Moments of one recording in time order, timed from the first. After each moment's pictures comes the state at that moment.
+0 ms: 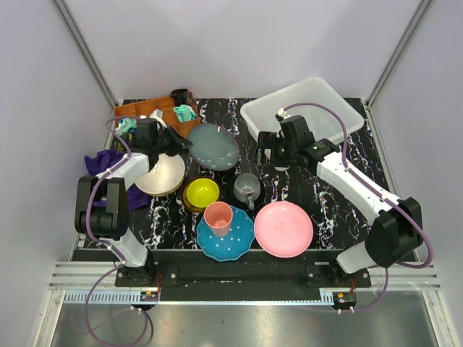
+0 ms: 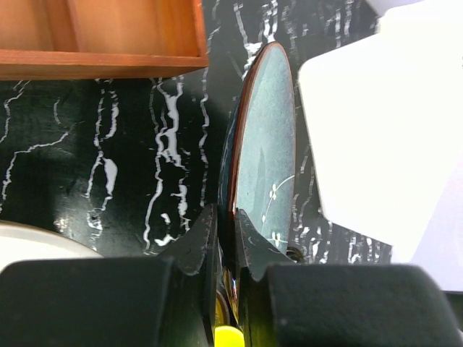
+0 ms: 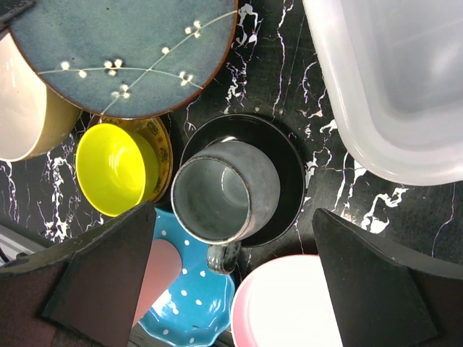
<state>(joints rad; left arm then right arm) -0.06 1.65 1.02 0.06 0.42 -0.72 0.52 1.47 1.26 -0.54 -0.09 0.50</state>
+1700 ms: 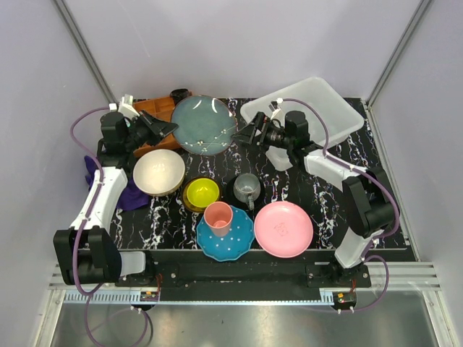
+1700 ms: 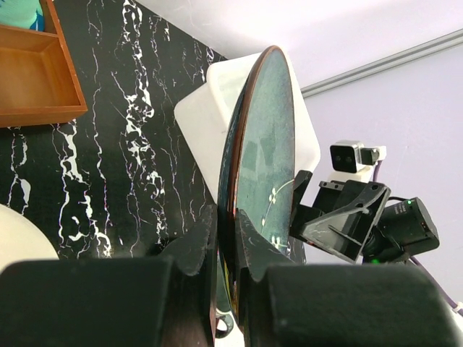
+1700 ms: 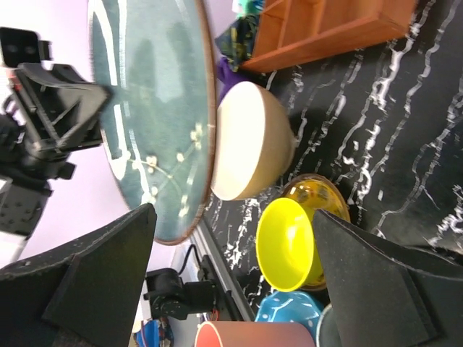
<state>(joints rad) 0.05 1.28 1.02 0.01 0.60 -0.85 0.41 1.74 1.14 0.38 -0.66 0.94</state>
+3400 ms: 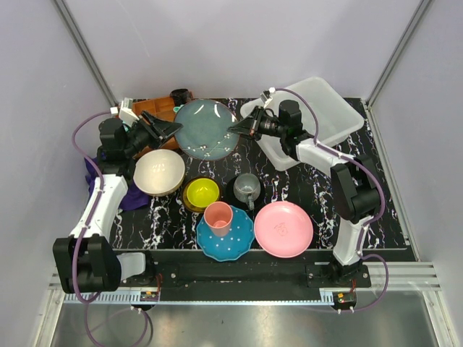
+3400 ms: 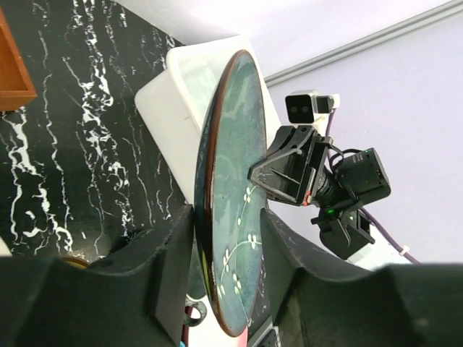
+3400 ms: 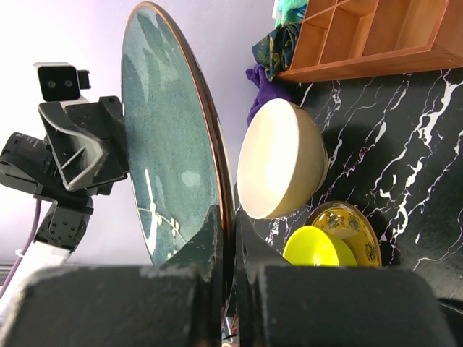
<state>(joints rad) 0.05 1.22 0.94 0.12 0.68 -0.94 0.41 1.91 1.34 0.46 -0.78 1.05</state>
